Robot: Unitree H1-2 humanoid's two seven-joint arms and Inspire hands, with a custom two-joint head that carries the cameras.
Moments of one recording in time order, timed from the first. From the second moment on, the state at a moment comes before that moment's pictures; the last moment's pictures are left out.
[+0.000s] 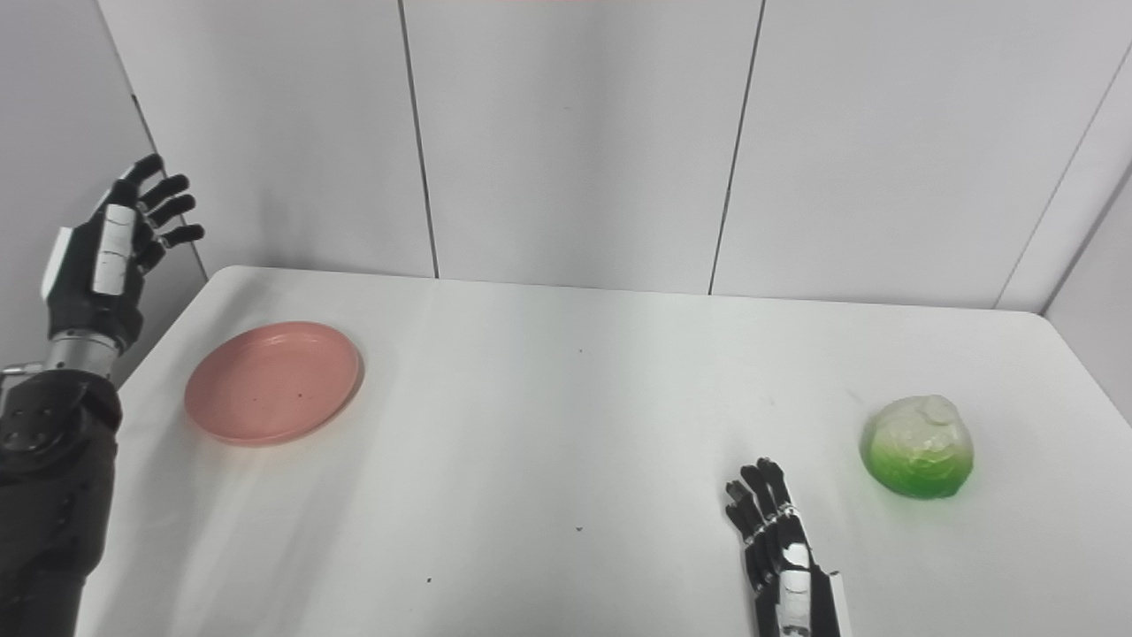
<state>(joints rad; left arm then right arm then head) -0.55 0.45 0.33 0.42 -0.21 -0.08 -0.08 0.13 0.06 0.01 -0.06 0.20 -0.25 0.10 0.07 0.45</state>
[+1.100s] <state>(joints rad) -0.76 0.50 0.33 1.27 -0.28 -0.33 -0.17 0.14 0.07 0.03 -0.08 0.18 -0.25 0.05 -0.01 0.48</state>
